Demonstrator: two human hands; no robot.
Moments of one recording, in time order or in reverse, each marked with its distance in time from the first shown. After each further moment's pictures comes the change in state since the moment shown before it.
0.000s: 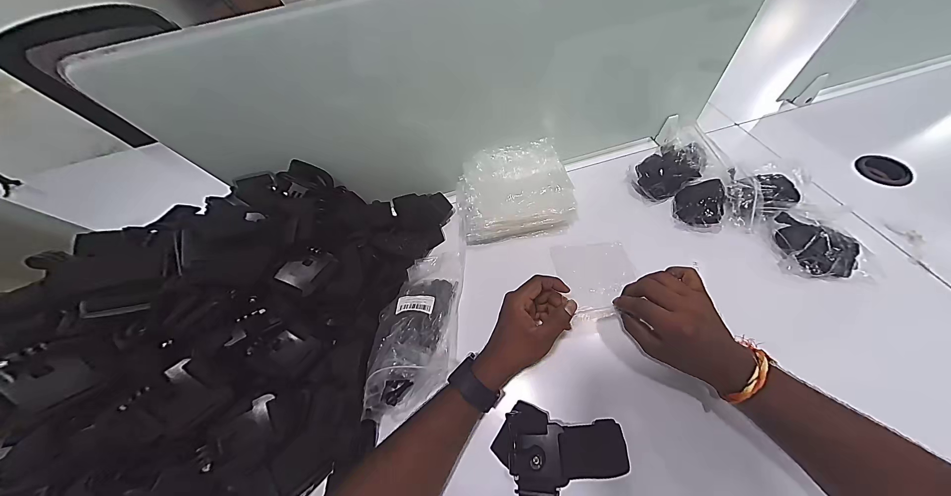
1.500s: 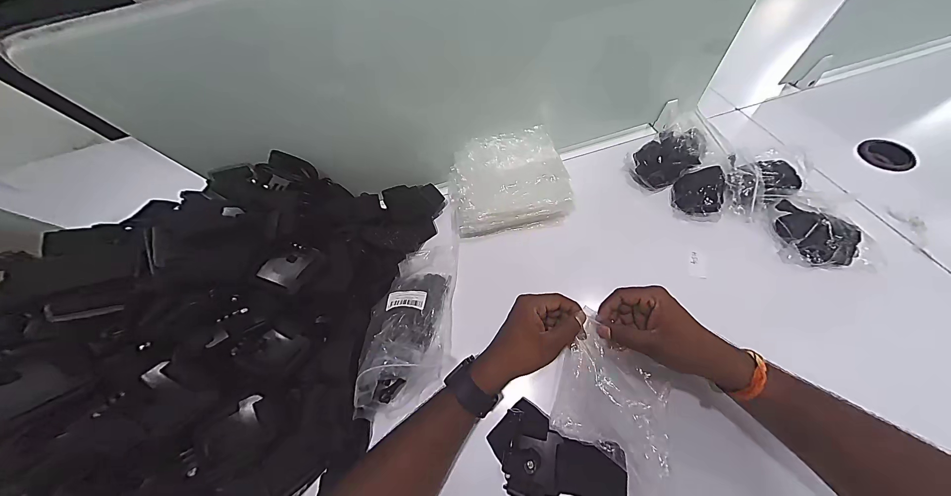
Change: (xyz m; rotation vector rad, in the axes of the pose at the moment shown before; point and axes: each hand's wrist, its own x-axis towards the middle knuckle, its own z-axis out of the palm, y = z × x) left_hand -0.005 0.009 0.008 0.009 -0.180 -0.212; right_hand 0.004 -0.016 -0.001 1.209 -0.360 0.673
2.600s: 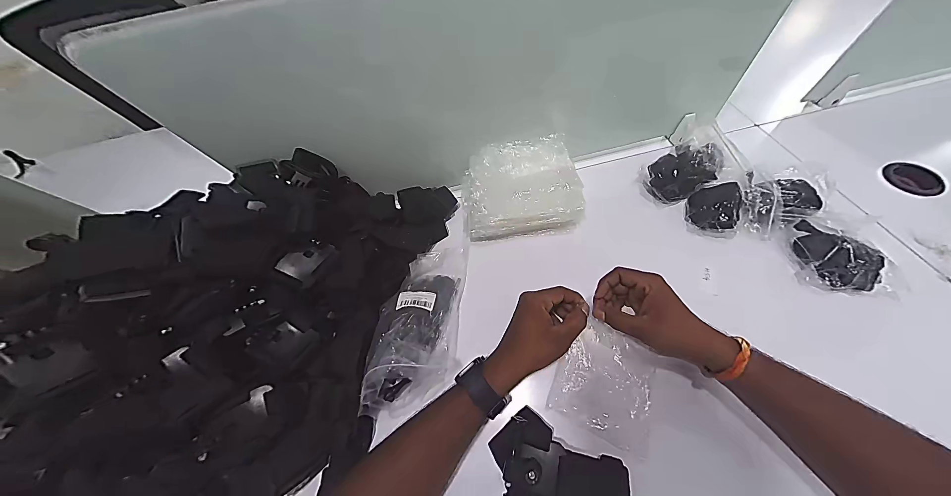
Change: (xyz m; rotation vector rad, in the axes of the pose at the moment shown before) left_hand 0.013 -0.005 0.002 0.173 0.196 -0.001; right_hand 0.039 0.010 -0.012 -0.051 -0.004 -0.161
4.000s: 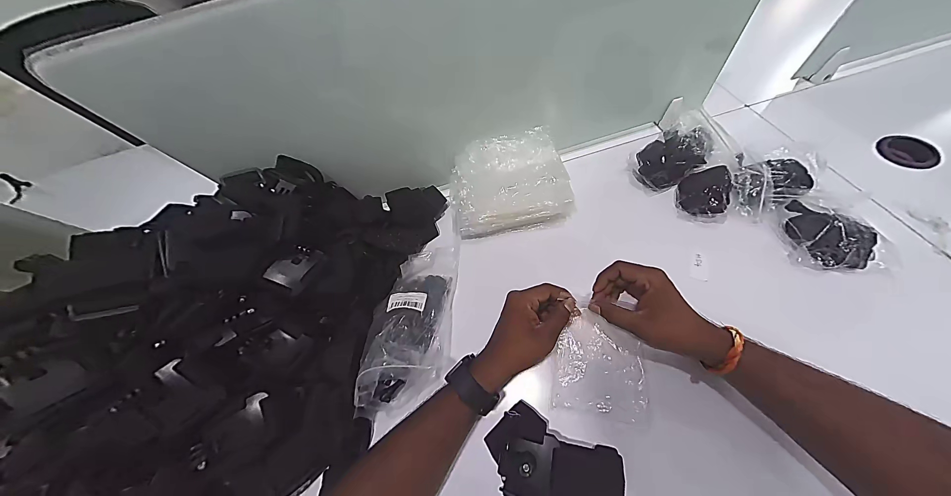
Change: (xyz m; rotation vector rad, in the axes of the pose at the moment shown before) left_hand -0.007 -0.006 -0.004 -0.088 -0.032 0.052; right_hand -0.011 0.005 -0.001 -0.156 0.083 -0.086
